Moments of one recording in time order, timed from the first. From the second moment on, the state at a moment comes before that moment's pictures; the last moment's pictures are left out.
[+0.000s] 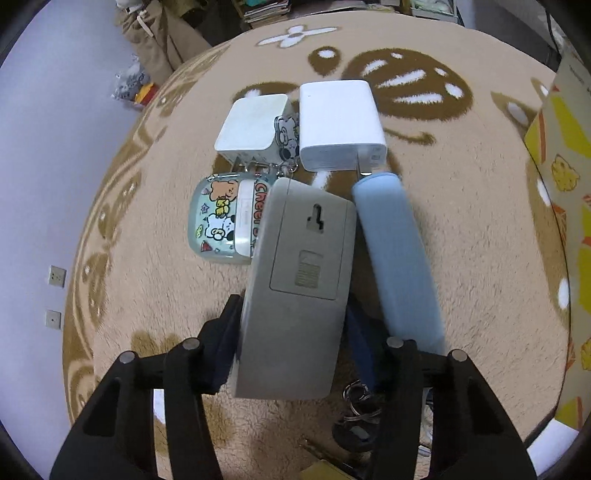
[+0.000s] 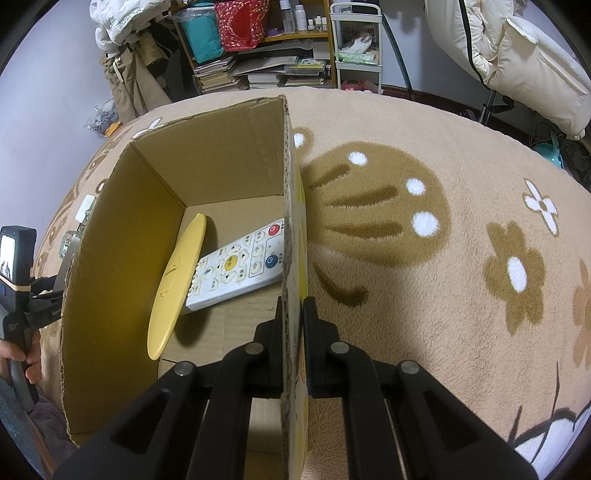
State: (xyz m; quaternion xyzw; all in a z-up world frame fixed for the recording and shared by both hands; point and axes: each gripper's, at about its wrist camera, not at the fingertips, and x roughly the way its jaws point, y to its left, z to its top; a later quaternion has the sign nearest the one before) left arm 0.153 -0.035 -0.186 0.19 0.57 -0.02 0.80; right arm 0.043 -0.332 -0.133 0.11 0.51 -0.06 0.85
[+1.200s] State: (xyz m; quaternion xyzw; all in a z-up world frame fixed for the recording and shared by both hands) left arm 0.123 -0.025 -0.088 0.11 0.49 0.02 0.86; right arm 0.043 -0.333 -0.132 0.11 0.51 -0.06 0.85
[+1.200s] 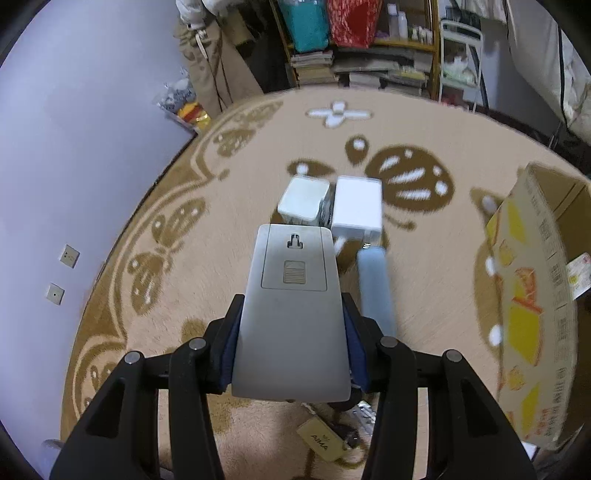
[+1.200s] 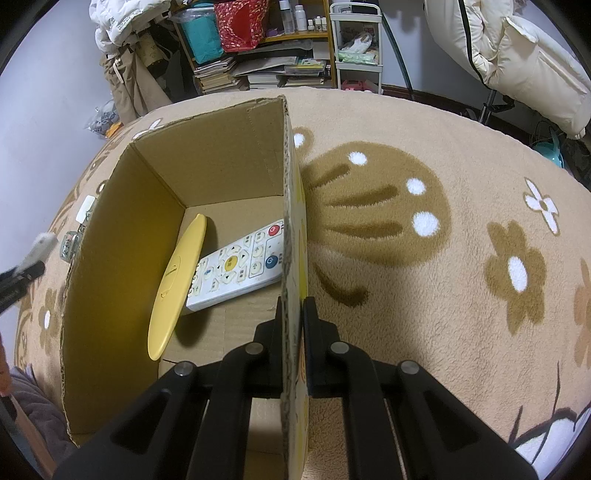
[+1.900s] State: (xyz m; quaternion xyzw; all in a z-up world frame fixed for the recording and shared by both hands) left arm 0.077 -0.133 0.017 0.12 0.37 -0.07 0.92; right arm 0.043 -0.333 -0.132 0.11 0.51 -0.06 0.85
